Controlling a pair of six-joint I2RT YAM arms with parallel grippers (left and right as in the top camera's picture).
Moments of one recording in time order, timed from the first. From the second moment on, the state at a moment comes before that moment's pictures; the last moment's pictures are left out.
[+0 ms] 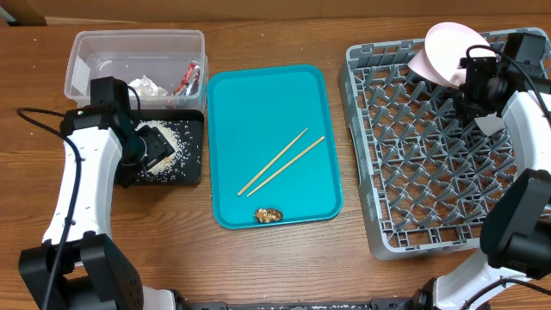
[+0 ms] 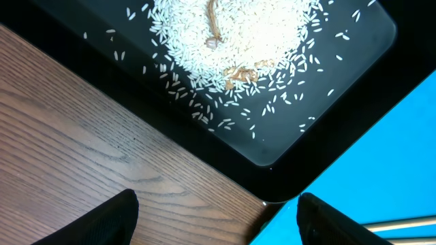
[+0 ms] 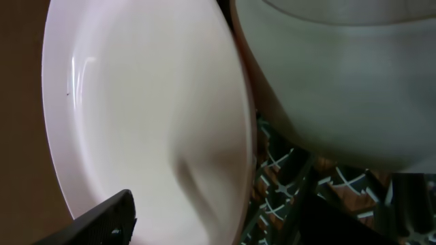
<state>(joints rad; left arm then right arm) 0.18 1.63 1.29 -1.10 0.02 -0.52 -0.30 1.88 1.50 -0.60 -0.19 1.30</state>
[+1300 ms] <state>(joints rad) 0.18 1.63 1.29 -1.12 0.02 -0.52 -0.29 1.93 1.48 -0.53 -0.23 1.28</state>
